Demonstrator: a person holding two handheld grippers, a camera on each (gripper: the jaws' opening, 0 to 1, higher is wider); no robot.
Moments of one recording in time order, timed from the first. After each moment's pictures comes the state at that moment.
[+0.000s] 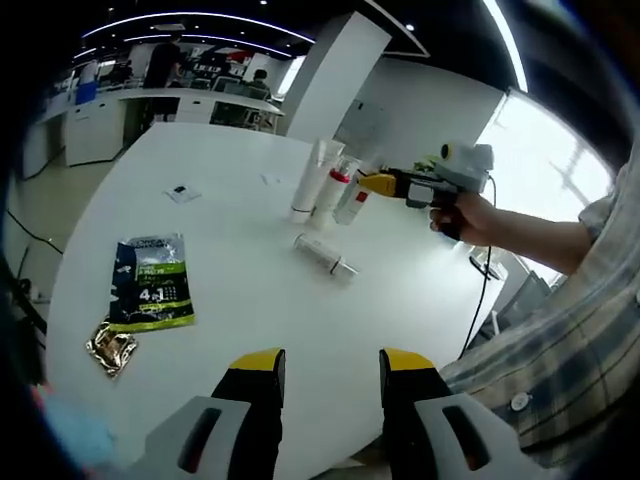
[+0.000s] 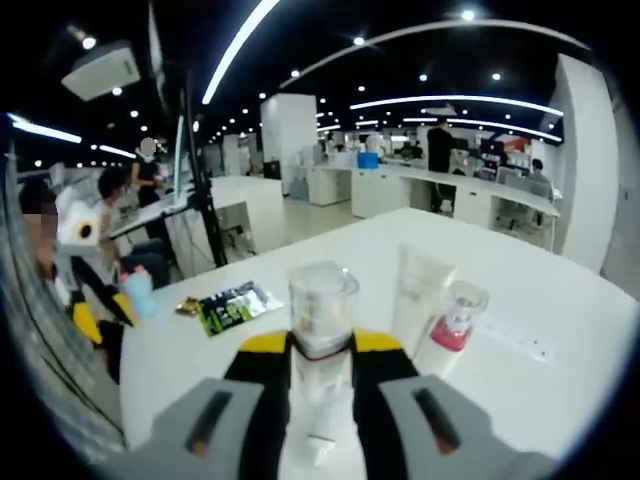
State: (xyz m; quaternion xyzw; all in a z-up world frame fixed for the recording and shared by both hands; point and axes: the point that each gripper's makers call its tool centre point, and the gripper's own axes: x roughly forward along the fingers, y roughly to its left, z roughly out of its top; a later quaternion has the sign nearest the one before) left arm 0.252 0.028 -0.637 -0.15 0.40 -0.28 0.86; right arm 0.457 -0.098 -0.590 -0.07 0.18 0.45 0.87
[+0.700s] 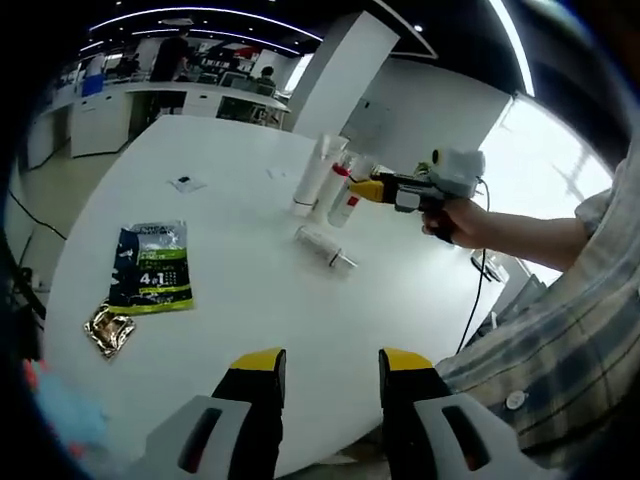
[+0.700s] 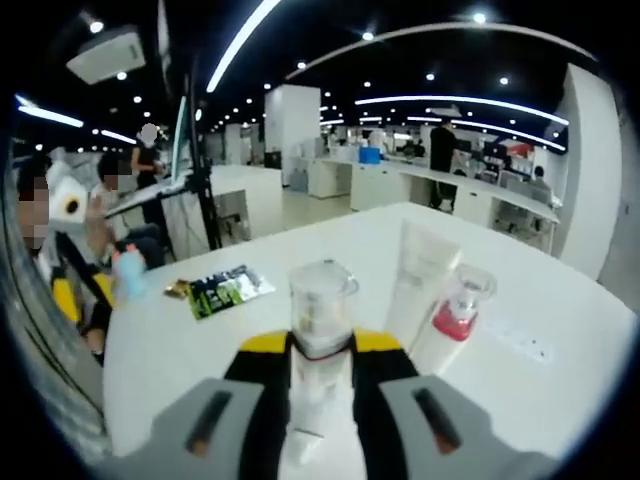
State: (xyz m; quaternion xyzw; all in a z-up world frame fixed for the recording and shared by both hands) left arm 0.240 0.026 -0.642 -0.15 0.41 -0.27 0.86; right arm 0.463 -0.101 -0.615 -0.10 0.18 0.45 0.87
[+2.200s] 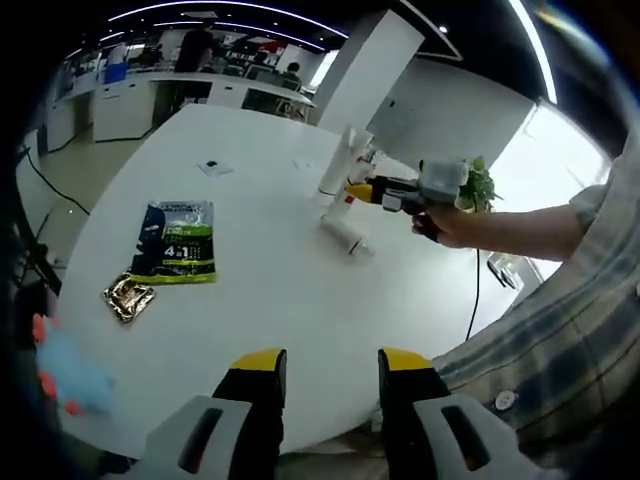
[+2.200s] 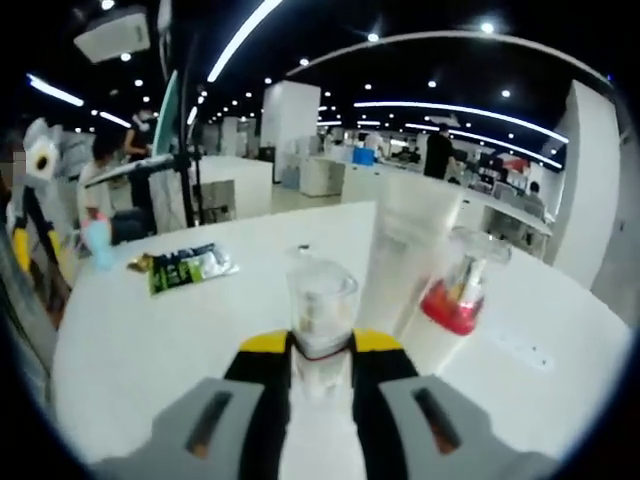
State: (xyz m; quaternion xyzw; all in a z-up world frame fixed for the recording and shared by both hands) left arm 0.223 0.040 -0.649 -0.16 0.43 -0.22 0.86; right arm 0.508 -0.103 -0.666 -0.13 0.16 0.43 0.88
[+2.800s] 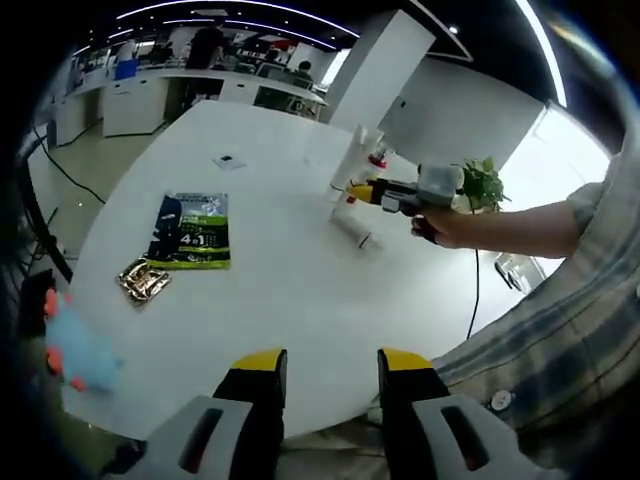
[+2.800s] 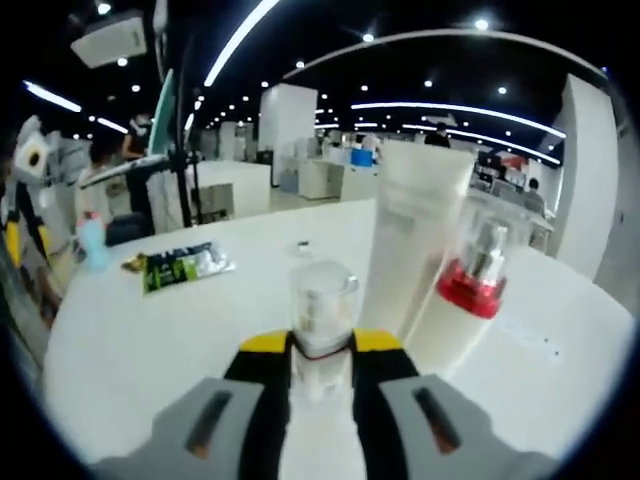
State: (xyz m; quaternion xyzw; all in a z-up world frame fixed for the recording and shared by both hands) left arm 0.209 0.051 -0.651 -0.17 0.43 -0.20 0.86; right arm 0.511 -0.096 -0.679 -0.11 0.16 0.43 0.88
